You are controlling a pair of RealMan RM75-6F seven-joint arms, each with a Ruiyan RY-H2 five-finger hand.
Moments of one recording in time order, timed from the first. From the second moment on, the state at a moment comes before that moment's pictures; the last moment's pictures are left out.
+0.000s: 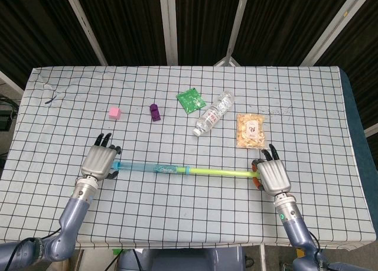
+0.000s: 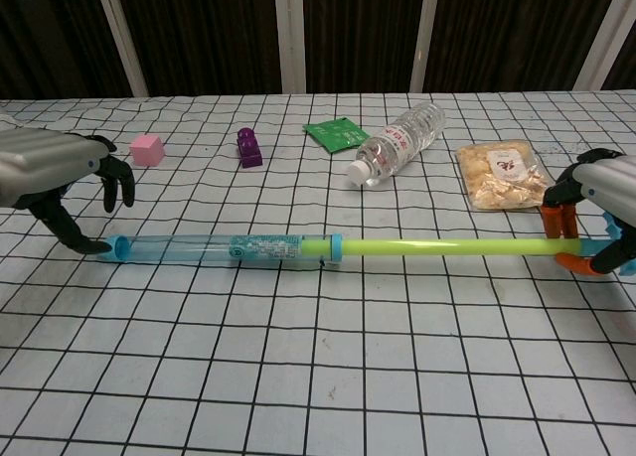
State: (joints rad) left arm -0.61 -1.47 -0.19 -1.74 0.85 1.11 0.92; right arm 0.42 -1.50 0.10 -1.54 -1.27 1.20 -0.52
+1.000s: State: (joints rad) left arm -0.69 -1.60 -0.14 -1.64 0.77 1.16 0.98; right arm 0.42 -1.49 0.10 -1.53 -1.26 1.19 -0.49
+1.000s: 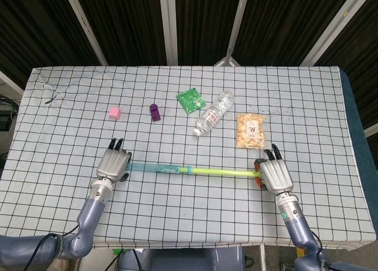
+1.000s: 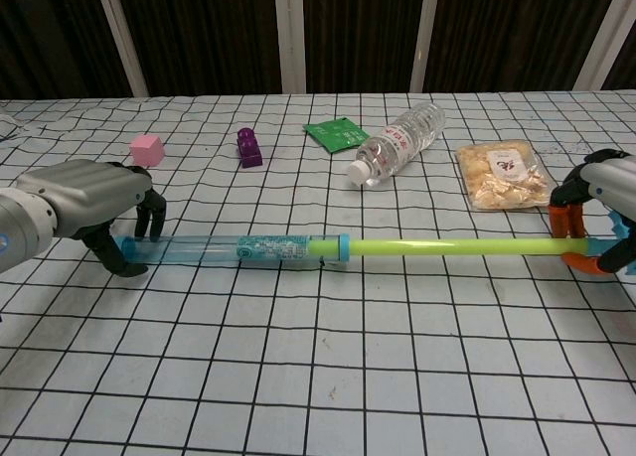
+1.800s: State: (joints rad) left arm -0.70 -1.57 -0.11 -1.66 0.81 1.20 0.93; right arm 0.42 -1.47 0.10 -1.58 -1.26 1.20 -0.51
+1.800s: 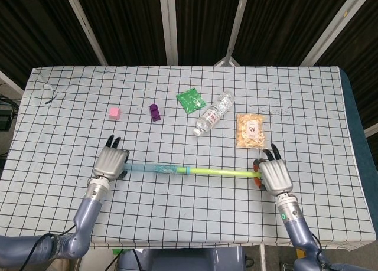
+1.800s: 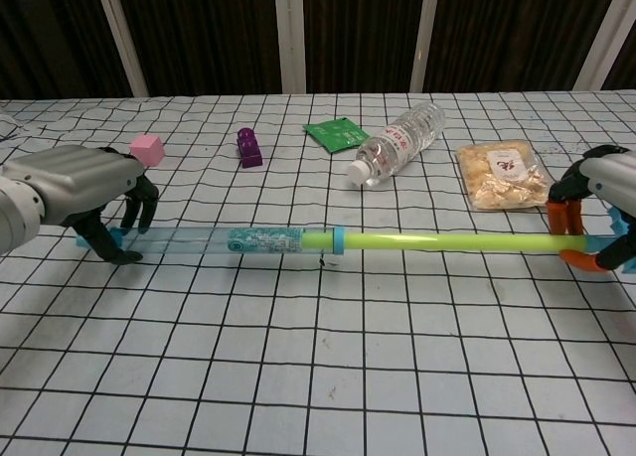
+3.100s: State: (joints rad) left arm -0.71 -1.51 -0.09 -1.84 0.84 1.27 0.96; right arm 0.46 -1.55 0.10 -1.69 -1.26 1.22 -0.69
